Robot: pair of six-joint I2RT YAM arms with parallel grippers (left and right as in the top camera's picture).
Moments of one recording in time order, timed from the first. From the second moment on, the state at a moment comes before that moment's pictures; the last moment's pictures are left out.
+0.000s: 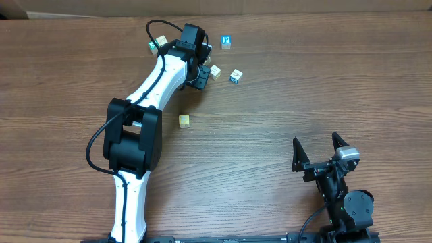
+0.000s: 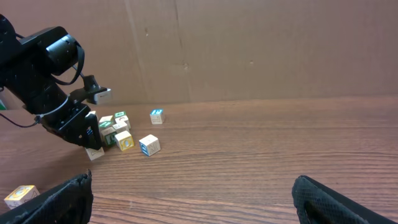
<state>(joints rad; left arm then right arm) -0.32 2.29 1.85 -0.77 -0.01 0.06 0.16 0.01 0.02 -0.03 -0.02 0.12</state>
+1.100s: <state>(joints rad) -0.32 2.29 1.85 -0.90 -0.01 -0.13 0.16 0.01 0.02 -0.04 -0.02 0.12</state>
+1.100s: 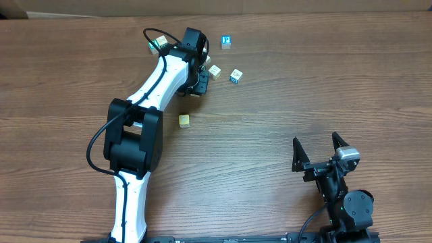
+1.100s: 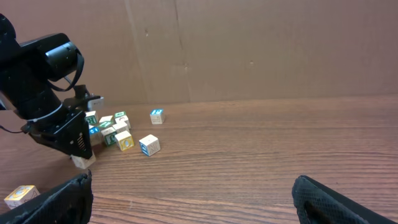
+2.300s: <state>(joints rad) -0.34 2.29 1.84 -0.91 -0.03 -0.17 0.16 0.01 0.02 -0.04 -0.02 0.12</state>
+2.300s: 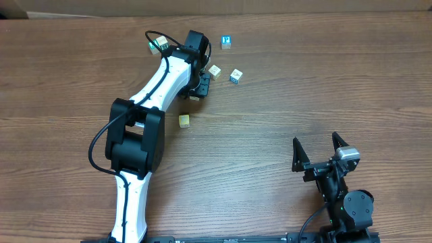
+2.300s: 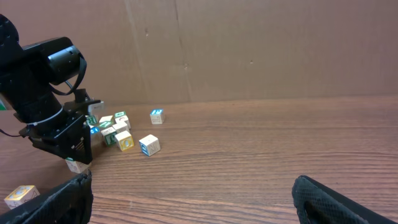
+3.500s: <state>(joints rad) -0.34 2.29 1.84 -0.89 -0.08 -0.21 0.16 0.01 0.02 -0.04 -0.02 0.12</state>
